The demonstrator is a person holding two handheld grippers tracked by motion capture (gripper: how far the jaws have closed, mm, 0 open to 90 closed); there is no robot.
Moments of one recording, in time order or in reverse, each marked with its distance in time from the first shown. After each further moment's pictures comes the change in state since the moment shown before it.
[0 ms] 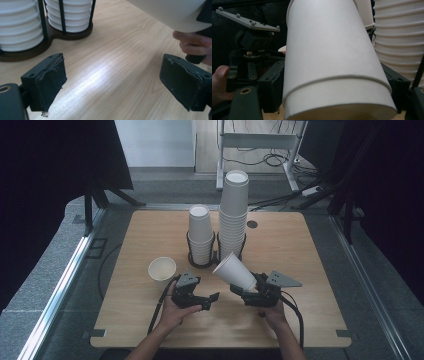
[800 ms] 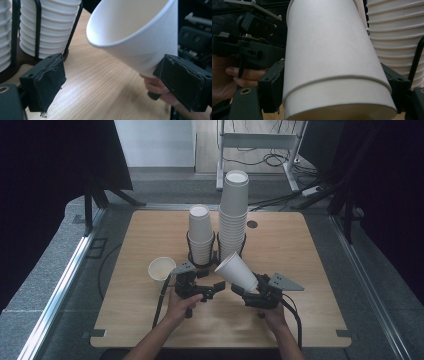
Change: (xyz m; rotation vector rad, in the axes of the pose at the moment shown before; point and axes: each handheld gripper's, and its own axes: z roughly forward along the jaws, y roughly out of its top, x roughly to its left) left arm 0.004 0.028 0.002 -0.150 -0.209 -0.165; right arm 0.003 -0.004 -0.004 -0.043 -0.030 -0.001
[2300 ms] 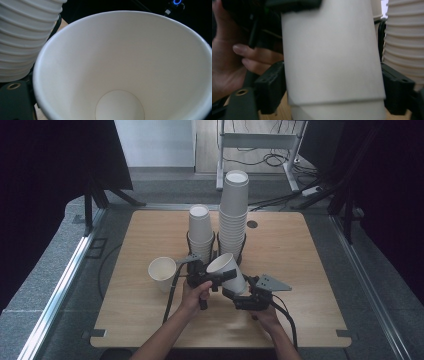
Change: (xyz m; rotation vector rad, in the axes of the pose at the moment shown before) left arm 0.007 0.014 0.032 -0.108 -0.180 -0.142; right arm 0.011 -0.011 0.021 0.088 0.002 -0.026
